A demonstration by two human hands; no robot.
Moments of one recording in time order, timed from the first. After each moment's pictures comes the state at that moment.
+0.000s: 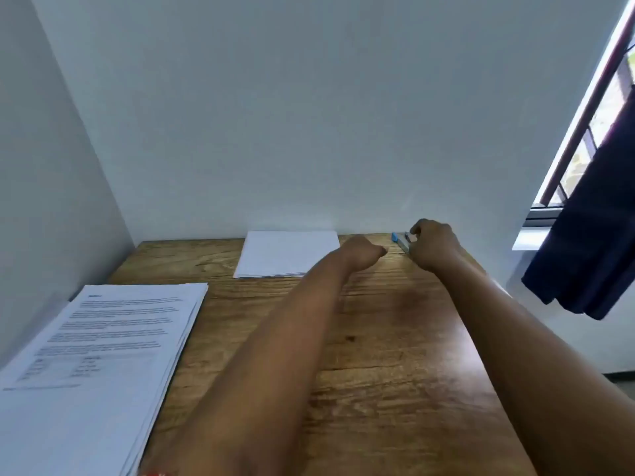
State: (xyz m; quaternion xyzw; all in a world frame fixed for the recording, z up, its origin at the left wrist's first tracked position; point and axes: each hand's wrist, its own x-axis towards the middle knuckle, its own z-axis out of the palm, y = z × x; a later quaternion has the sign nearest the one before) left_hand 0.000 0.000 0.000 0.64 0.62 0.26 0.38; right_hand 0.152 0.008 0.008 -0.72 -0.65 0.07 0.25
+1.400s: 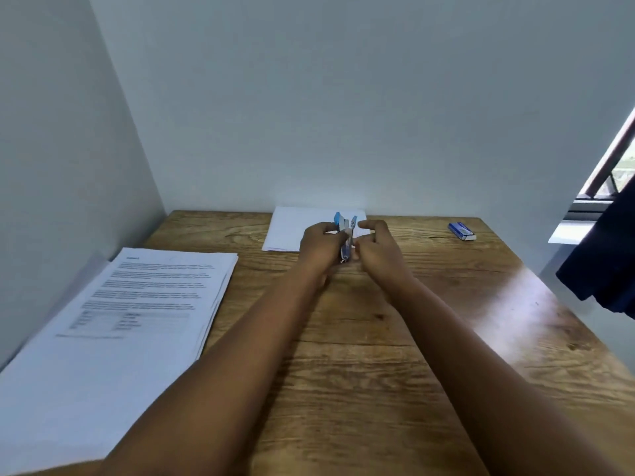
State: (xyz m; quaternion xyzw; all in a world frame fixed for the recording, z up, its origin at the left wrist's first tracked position) left_hand -0.085 -0.047 -0.033 0.43 0.59 0.54 0.42; right_hand 0.028 -0.046 -0.037 -0.53 -0.60 0.40 0.45
